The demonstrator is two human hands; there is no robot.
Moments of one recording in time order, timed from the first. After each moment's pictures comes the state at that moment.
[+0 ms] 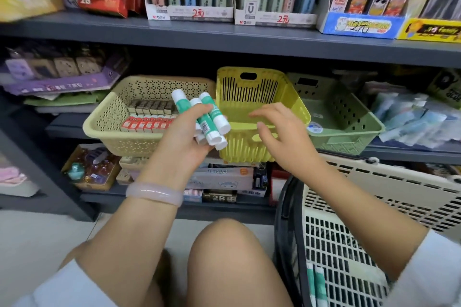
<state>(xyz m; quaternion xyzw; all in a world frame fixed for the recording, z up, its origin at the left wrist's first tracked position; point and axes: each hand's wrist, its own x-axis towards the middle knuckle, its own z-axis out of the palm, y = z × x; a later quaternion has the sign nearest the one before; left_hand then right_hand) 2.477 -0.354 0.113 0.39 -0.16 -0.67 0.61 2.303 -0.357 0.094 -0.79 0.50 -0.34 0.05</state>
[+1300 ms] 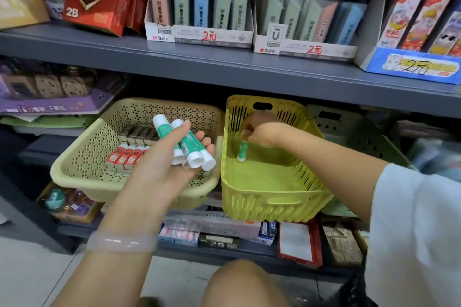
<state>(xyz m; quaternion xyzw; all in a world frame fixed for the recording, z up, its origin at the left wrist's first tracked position) 2.508 -0.426 0.103 0.37 -0.12 -0.66 0.65 2.347 -0.538 0.107 -0.82 0.57 0.02 0.07</state>
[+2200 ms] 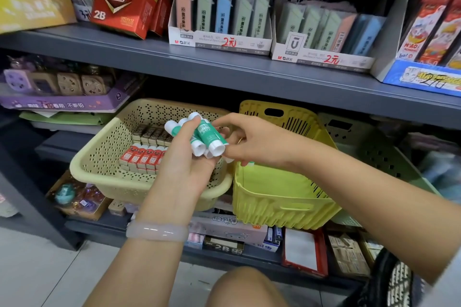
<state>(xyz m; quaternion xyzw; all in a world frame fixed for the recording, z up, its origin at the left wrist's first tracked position) 2.500 -0.435 0.102 0.26 -0.09 -0.65 0.71 2.378 -0.459 0.148 -0.79 0.43 -0.15 0.40</state>
